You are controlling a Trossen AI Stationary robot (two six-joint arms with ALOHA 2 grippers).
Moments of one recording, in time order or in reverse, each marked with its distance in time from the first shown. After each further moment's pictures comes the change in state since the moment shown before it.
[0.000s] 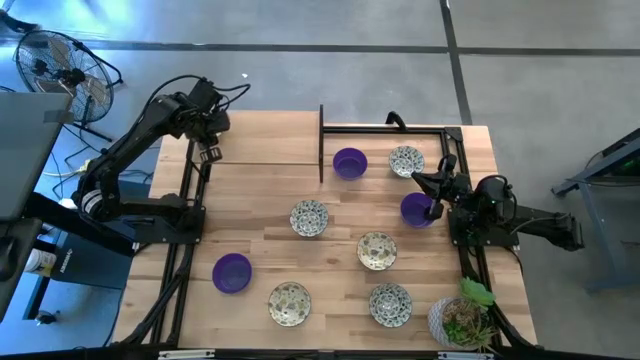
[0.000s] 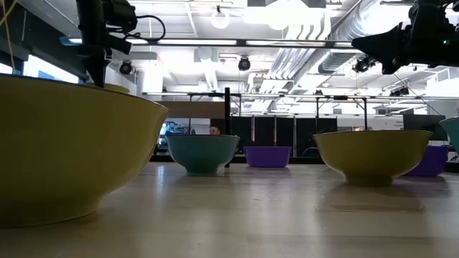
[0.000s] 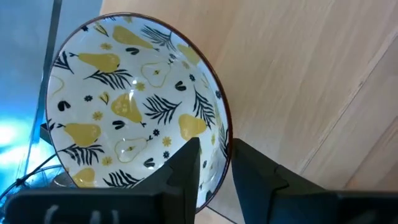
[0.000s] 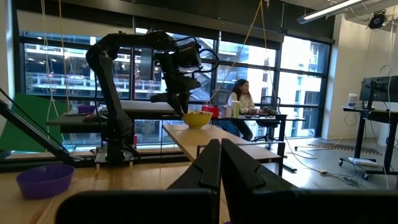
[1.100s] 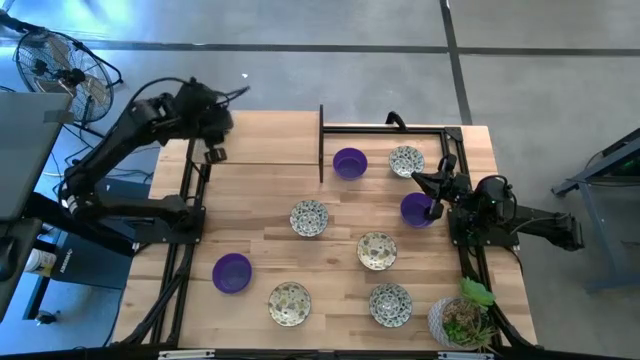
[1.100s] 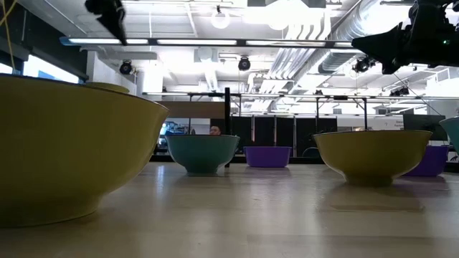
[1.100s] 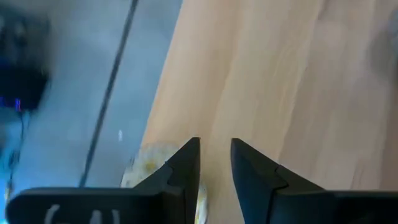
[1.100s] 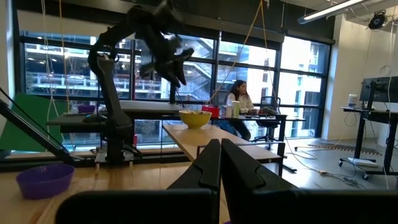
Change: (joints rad) left arm -0.363 -0.087 0.235 0.017 -0.026 -0.119; right arm 0.000 0.000 0.000 0.000 -0.002 -0.005
